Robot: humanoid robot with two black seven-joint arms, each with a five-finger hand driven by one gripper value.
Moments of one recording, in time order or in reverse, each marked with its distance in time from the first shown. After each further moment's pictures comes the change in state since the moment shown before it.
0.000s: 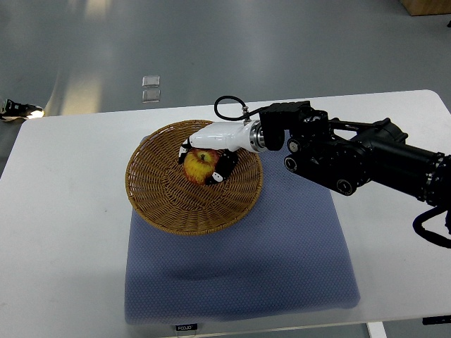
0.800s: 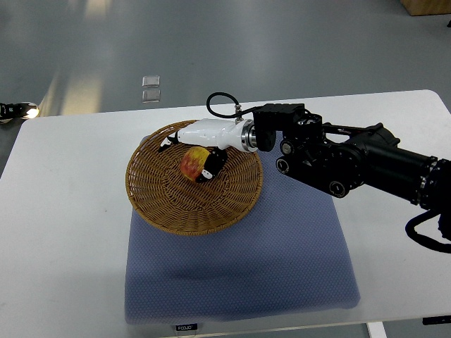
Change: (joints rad) left arm 0.000 0.000 0.000 0.000 0.000 -0.001 0.000; right arm -0.008 0.018 0.039 0.013 0.030 -0.054 0.004
